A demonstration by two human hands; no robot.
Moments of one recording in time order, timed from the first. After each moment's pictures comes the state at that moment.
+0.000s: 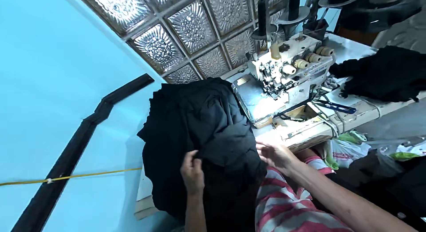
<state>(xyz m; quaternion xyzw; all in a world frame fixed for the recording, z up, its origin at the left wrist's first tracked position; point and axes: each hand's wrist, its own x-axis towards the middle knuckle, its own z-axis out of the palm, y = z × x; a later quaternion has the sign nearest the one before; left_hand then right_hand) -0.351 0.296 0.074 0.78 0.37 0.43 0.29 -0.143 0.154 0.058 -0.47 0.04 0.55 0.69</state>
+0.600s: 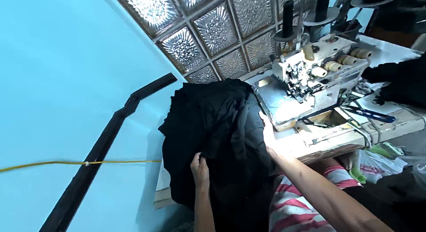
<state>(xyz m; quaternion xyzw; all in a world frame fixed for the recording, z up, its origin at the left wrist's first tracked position) -0.377 0.336 0.060 0.70 0.51 0.41 0.29 -0.163 0.266 0.062 -0.35 -0.05 0.40 0.85</state>
